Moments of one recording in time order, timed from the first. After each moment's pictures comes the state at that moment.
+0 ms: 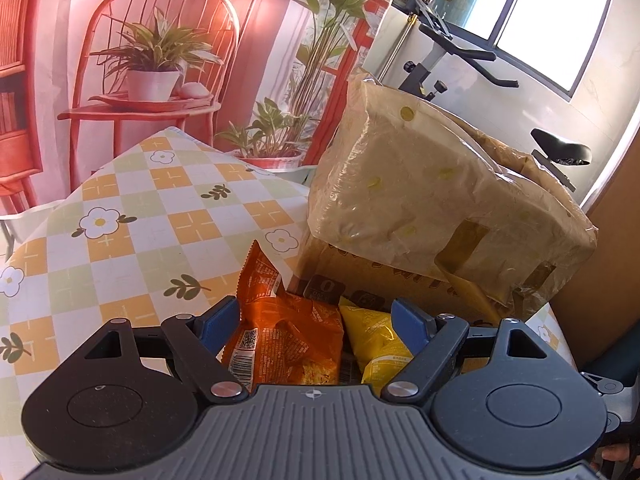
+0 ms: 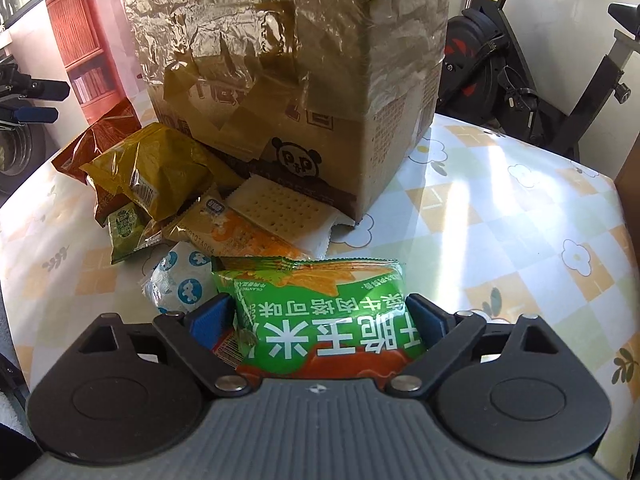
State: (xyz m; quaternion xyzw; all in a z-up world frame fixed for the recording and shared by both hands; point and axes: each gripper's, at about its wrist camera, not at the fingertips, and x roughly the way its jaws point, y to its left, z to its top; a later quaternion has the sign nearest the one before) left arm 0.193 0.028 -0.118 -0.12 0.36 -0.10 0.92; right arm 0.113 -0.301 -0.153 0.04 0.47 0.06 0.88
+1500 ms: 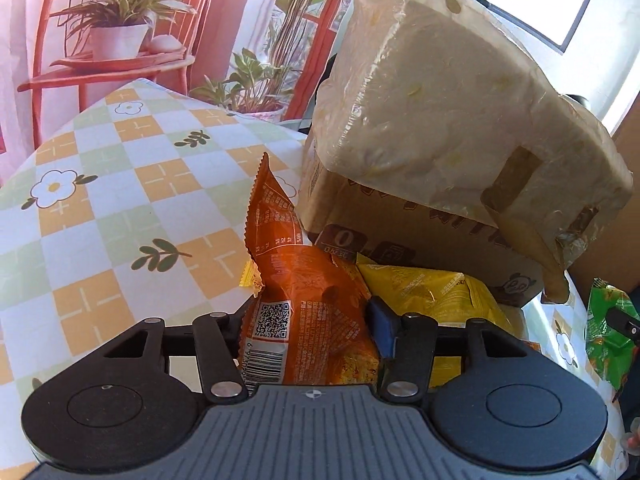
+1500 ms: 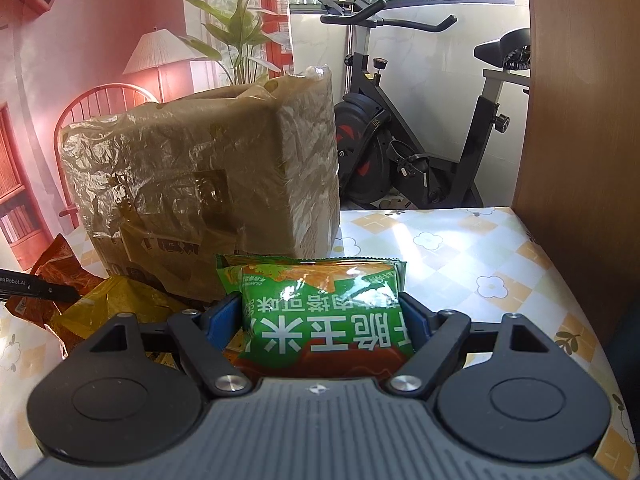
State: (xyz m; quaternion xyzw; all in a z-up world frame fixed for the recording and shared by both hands) left arm 0.228 0.025 -0.177 -0.10 0.40 -0.14 0.90; right arm 0.087 -0.290 -0.097 0.10 0.33 -0.12 0.93
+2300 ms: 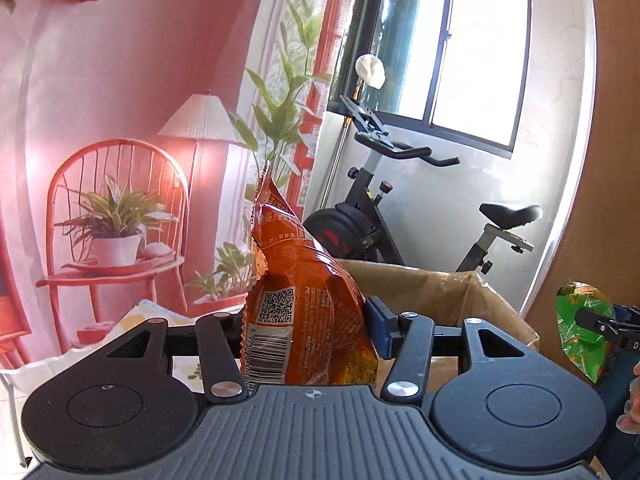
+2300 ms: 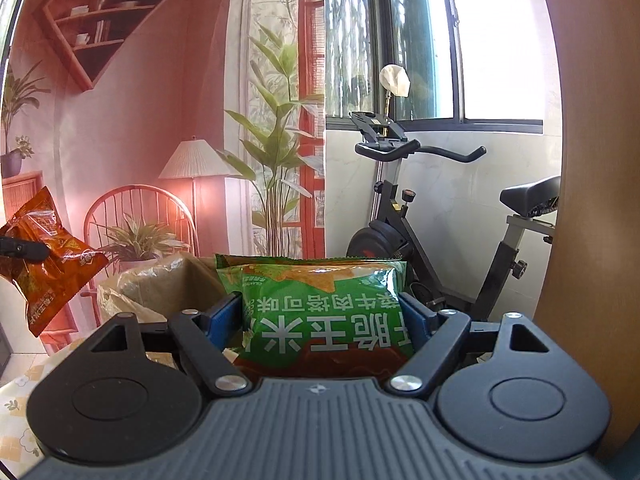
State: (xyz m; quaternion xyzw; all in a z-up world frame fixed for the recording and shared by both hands) left arm 0.212 0.006 0.023 -0.05 0.18 -0.15 0.97; right arm 0.131 -0.299 0.036 0.04 0.18 -0.08 0.98
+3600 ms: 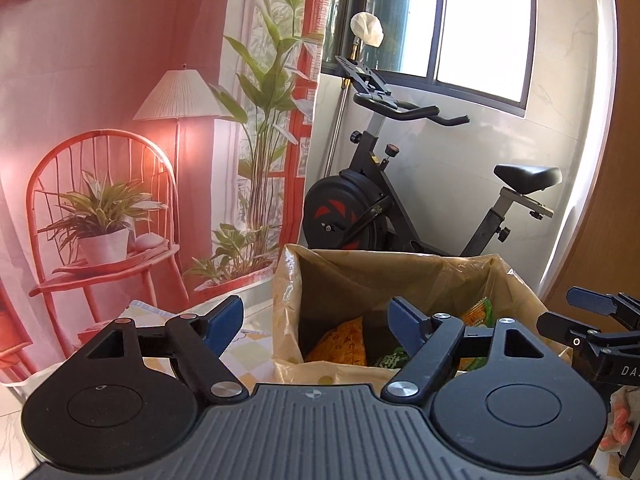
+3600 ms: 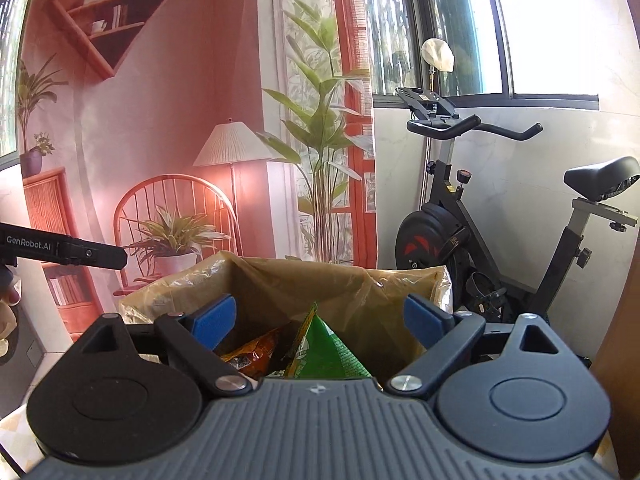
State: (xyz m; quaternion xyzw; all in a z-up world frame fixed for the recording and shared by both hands) left arm 0.273 -0.014 0.015 -0.01 0.25 -0.14 0.96; right arm 0.202 -0.279 0.011 0.07 0.21 -0.02 0.98
